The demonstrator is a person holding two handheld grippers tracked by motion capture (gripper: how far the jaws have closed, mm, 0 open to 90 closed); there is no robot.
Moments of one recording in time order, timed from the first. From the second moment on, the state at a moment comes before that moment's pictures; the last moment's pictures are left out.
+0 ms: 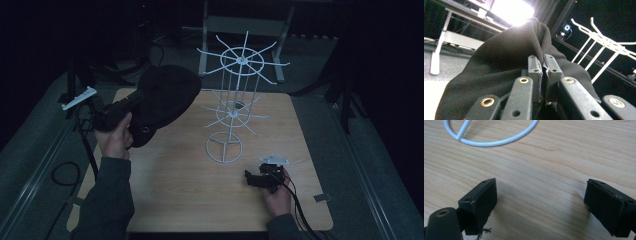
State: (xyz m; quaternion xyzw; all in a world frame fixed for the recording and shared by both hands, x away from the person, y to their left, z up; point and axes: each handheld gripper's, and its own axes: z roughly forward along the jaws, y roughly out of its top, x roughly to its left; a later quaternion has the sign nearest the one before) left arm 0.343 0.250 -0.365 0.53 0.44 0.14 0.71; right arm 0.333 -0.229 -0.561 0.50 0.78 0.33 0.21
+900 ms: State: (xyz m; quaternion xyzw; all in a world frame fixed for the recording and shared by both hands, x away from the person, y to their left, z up) left arm 0.349 0.254 -0.354 0.51 0.42 0.11 0.74; right arm 0.333 -0.229 -0.561 0.50 0.78 0.33 0.21
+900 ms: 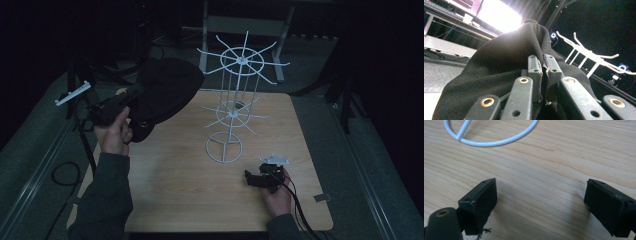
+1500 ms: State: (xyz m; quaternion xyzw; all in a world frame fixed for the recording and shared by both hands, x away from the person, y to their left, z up) left arm 0.352 0.258 -0.344 0.49 0.41 0.11 0.76; right arm 0.333 -0.229 -0.561 0.49 0.78 0.33 0.21
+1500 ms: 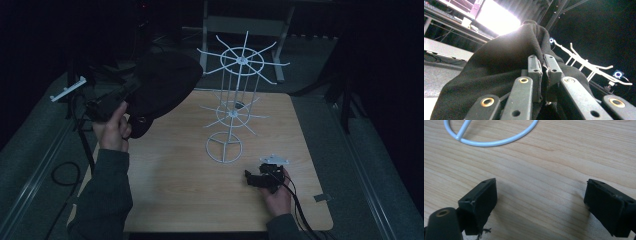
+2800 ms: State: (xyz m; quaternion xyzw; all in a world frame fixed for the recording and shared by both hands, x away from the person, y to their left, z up) left arm 0.355 0.267 -0.335 0.46 0.42 0.10 0.78; right arm 0.333 -0.229 -0.561 0.49 0.78 0.33 0.21
